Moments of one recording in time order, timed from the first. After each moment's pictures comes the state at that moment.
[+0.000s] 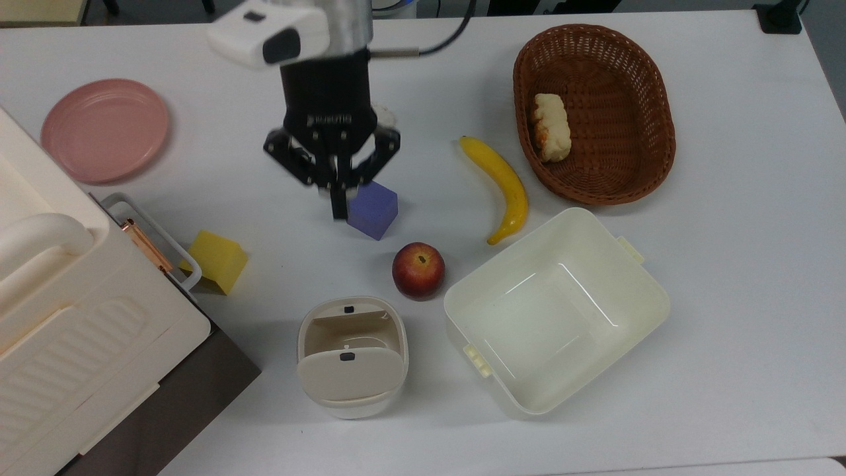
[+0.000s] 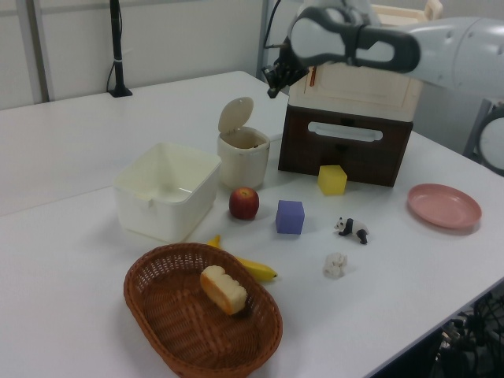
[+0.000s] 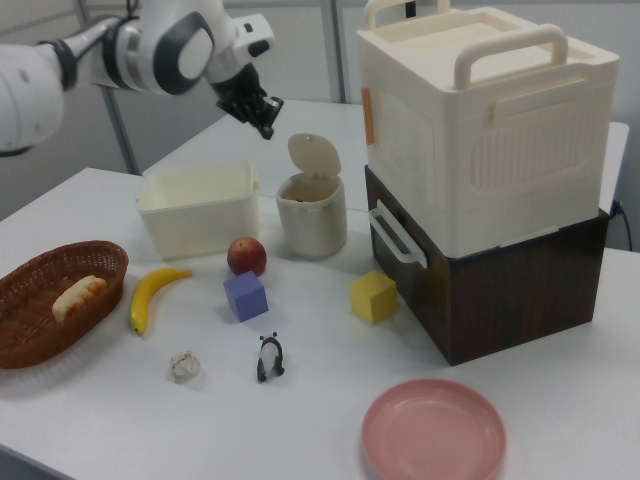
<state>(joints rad) -0.01 0.32 0.04 -1.39 0.00 2.20 0.01</state>
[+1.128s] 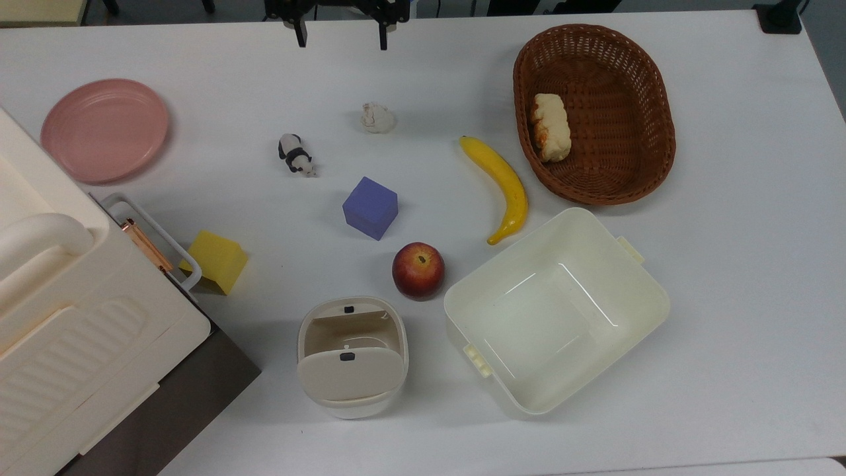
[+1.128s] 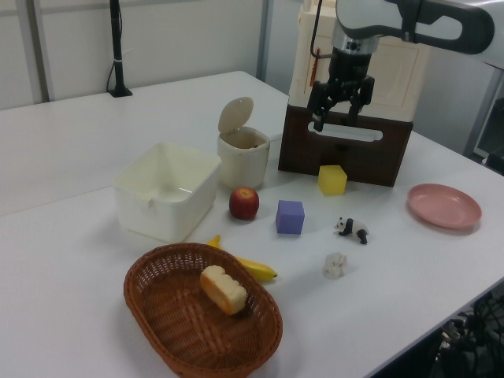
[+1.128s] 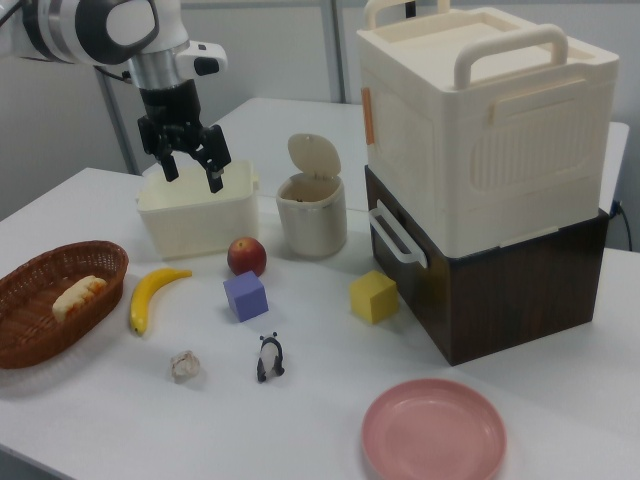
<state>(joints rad) -0.03 0.02 0.03 -1.62 0.00 1.66 0.05</state>
